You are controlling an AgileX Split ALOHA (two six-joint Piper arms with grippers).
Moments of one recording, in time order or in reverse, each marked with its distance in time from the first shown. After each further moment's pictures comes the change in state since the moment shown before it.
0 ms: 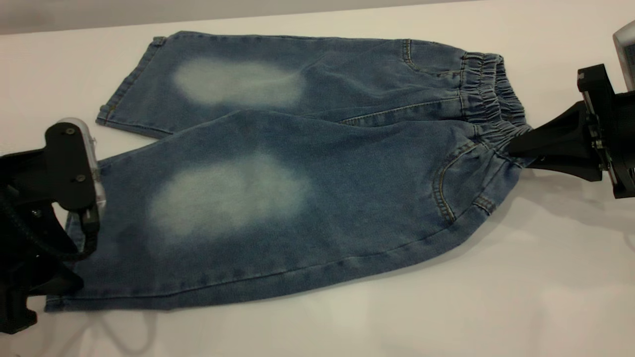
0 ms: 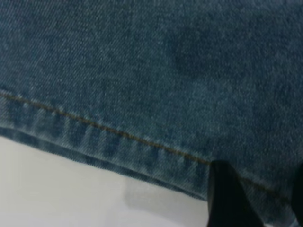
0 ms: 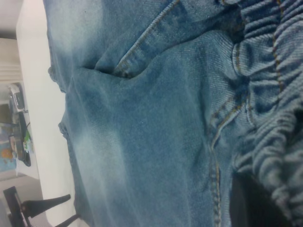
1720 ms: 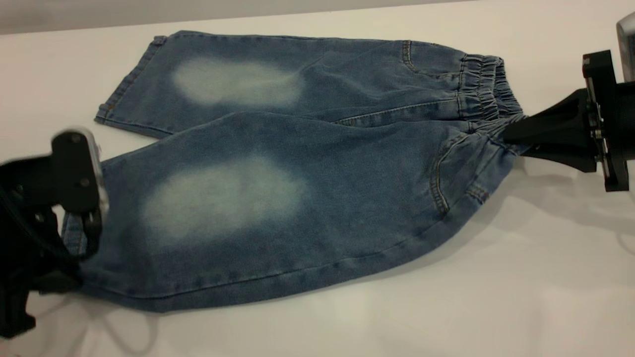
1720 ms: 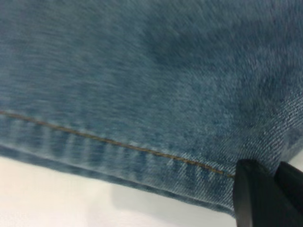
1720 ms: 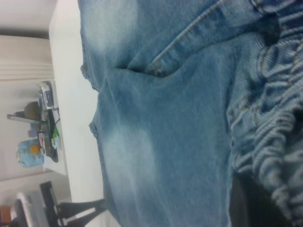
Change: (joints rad) left arm 0.000 -0.010 -0.019 -0.007 0.061 -0.001; right arm 0.000 0.000 0.013 0.002 0.085 0.000
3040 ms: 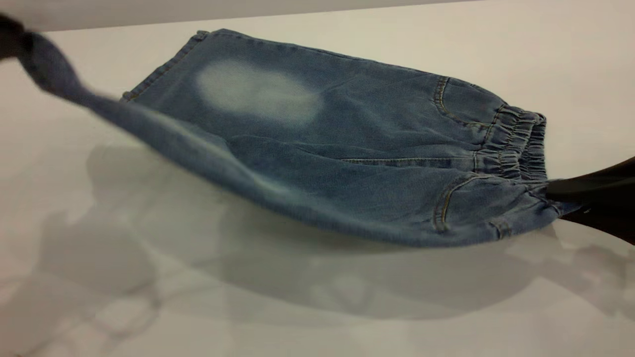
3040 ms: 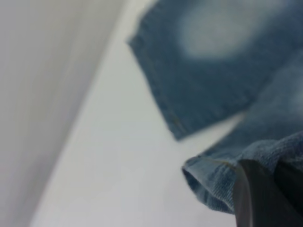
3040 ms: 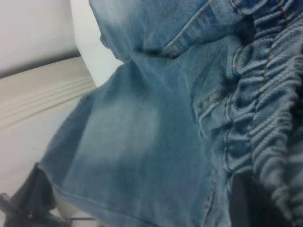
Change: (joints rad) left arm 0.001 -0.591 0.002 0.159 -0.165 -0.158; right arm -0.162 -0.015 0.366 -0.004 0.119 0.001
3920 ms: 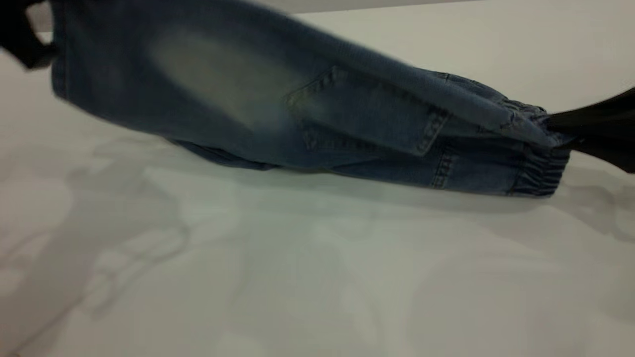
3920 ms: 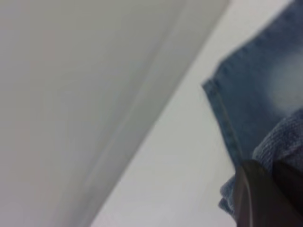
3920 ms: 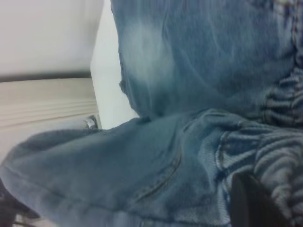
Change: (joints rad) left arm 0.000 0.297 -0.150 -0.062 -0.308 0.002; right arm 0.004 0.000 -0.274 -0.002 0.001 0.000
